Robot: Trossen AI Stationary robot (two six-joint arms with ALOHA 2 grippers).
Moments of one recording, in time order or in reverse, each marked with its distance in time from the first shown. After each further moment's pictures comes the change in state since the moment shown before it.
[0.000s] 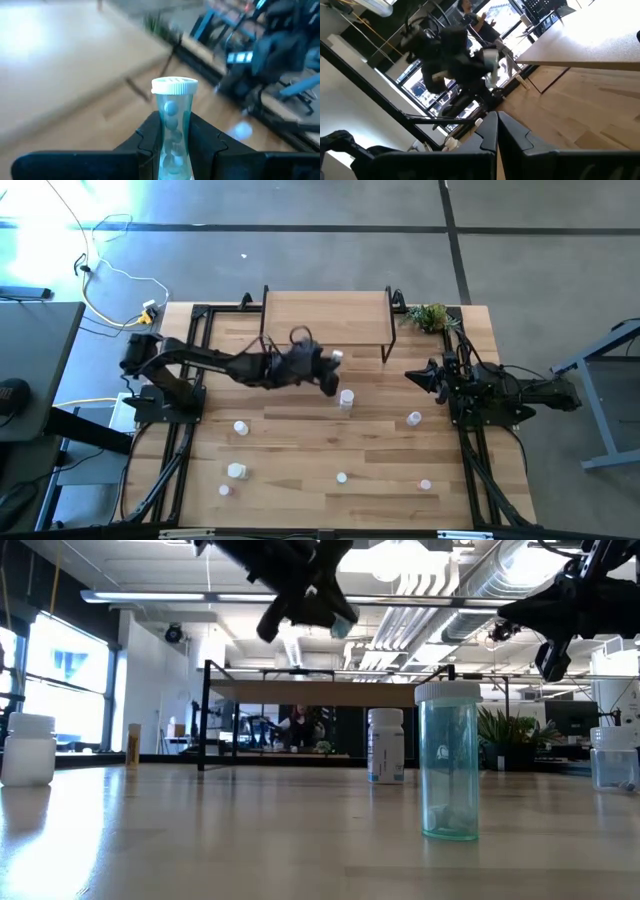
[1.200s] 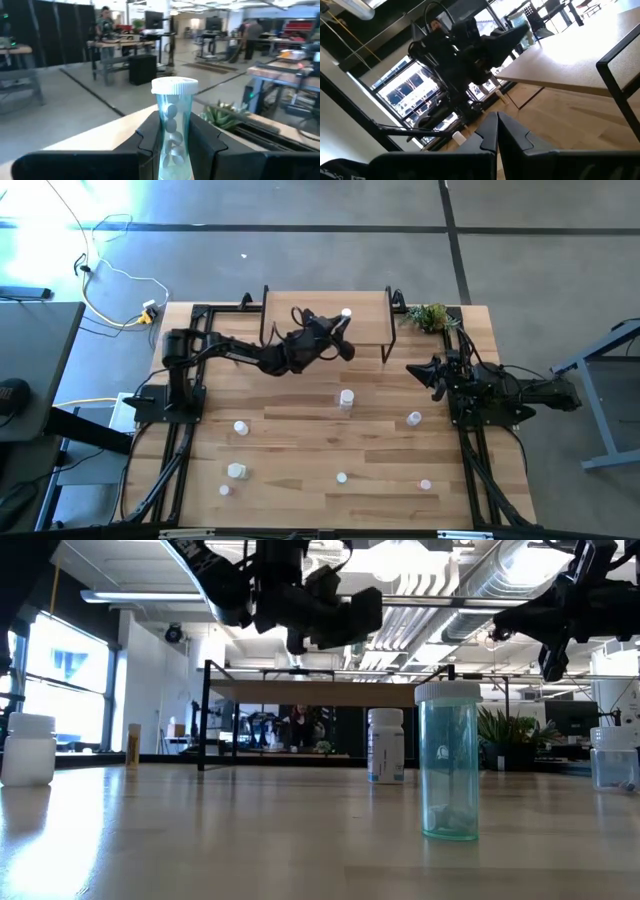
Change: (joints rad) left arm 0.174 0.305 0.000 0.775 -0.170 0.567; right arm 0.000 0.000 0.000 0.000 0.121 -0.095
